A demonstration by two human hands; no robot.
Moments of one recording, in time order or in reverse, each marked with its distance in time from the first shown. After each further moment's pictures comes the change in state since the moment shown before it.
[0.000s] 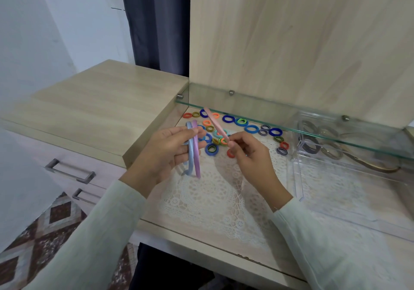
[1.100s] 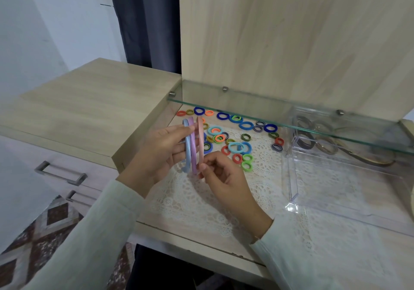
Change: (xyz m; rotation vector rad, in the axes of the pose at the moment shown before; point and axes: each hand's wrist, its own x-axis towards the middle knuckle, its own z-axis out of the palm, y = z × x) left_hand 0.011 -0.009 0.006 -0.017 0.012 -0.010; right_hand -0.049 -0.022 0.035 0.286 -0.108 0.003
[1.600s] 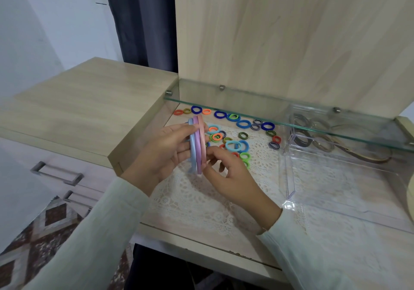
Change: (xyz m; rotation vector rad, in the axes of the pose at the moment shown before) left_hand 0.000 0.001 0.014 -0.051 -0.059 -0.034; right_hand 0.011 -0.016 -0.021 -0.279 -0.153 0.019
